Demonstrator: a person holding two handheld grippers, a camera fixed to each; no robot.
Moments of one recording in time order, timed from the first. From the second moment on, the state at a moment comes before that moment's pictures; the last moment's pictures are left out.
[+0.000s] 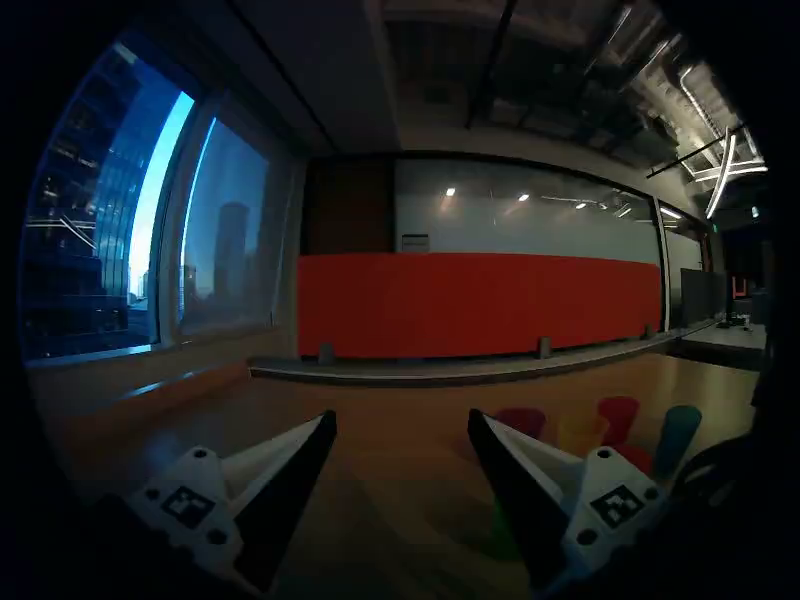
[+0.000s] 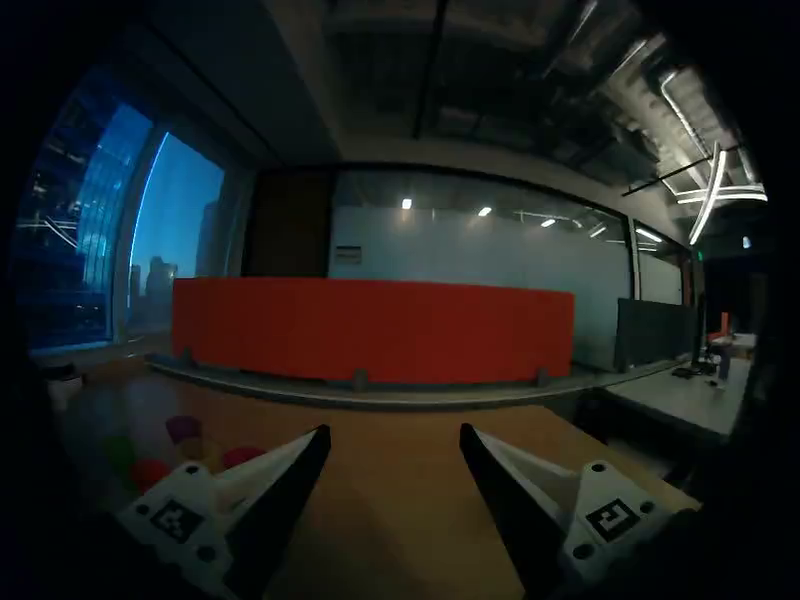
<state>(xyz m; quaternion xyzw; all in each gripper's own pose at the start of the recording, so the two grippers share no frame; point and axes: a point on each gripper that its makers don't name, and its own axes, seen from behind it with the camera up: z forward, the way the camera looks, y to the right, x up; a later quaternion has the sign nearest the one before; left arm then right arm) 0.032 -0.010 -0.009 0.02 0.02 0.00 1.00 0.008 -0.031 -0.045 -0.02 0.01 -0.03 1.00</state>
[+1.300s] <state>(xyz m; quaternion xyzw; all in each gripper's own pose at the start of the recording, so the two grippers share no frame) 0.000 -0.009 0.001 0.01 0.00 0.00 1.00 0.009 -0.031 -0.044 -0.02 0.01 -0.04 1.00</state>
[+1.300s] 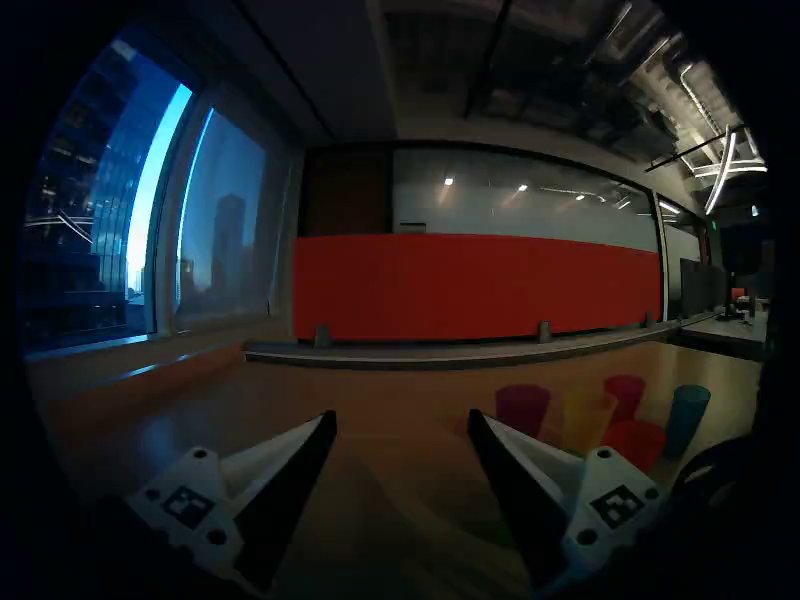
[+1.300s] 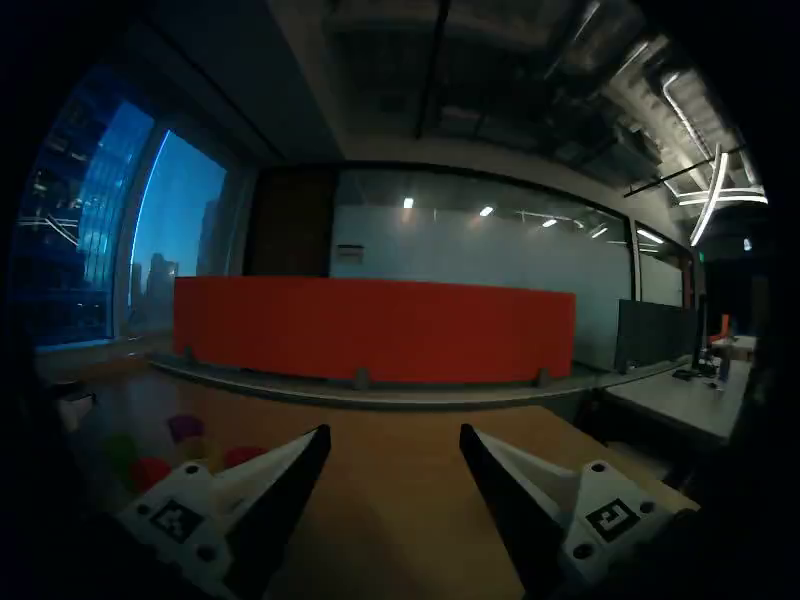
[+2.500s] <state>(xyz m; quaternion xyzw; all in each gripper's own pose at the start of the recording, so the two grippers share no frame) 0.000 -0.008 0.001 0.01 0.00 0.00 1.00 -0.005 -0.019 -0.037 0.00 0.04 -0.04 1.00</state>
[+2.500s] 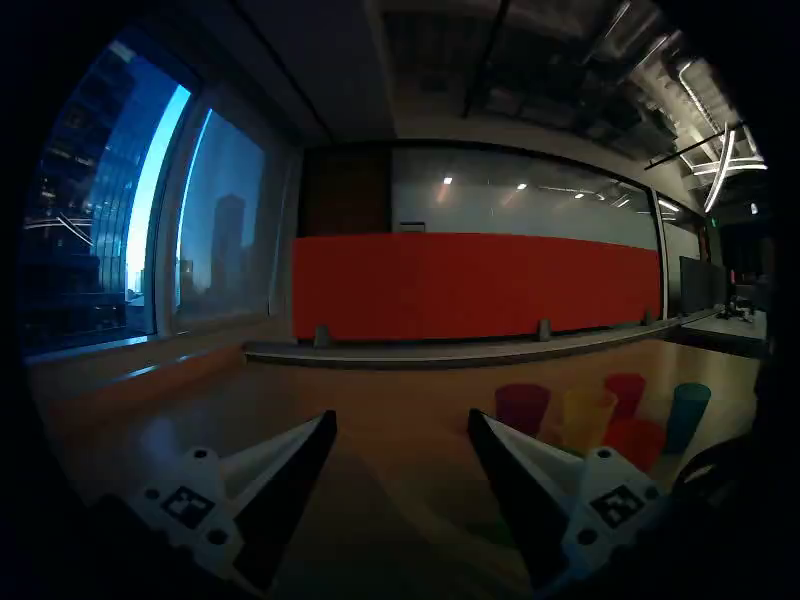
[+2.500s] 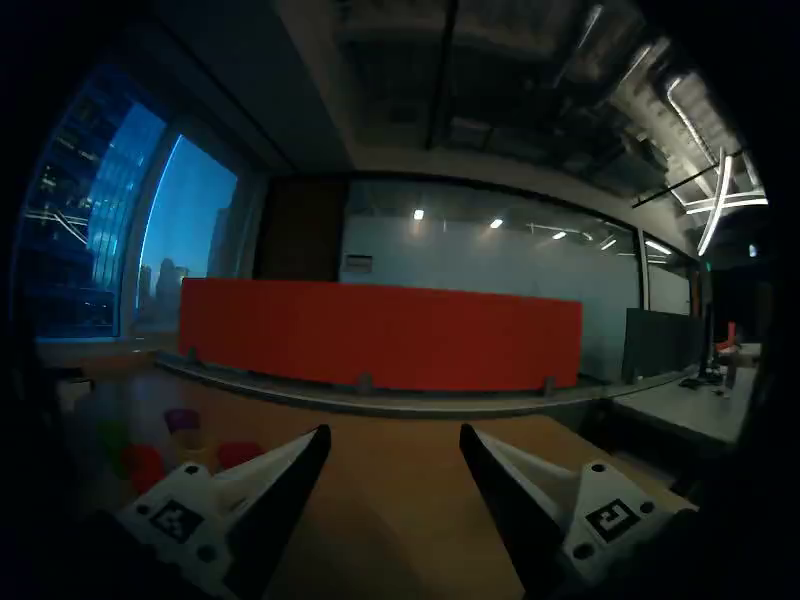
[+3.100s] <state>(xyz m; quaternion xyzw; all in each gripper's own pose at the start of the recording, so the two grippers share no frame) 0.000 -0.008 0.001 0.01 0.00 0.00 1.00 -0.052 -0.013 -0.014 -0.01 0.03 -0.02 1.00</state>
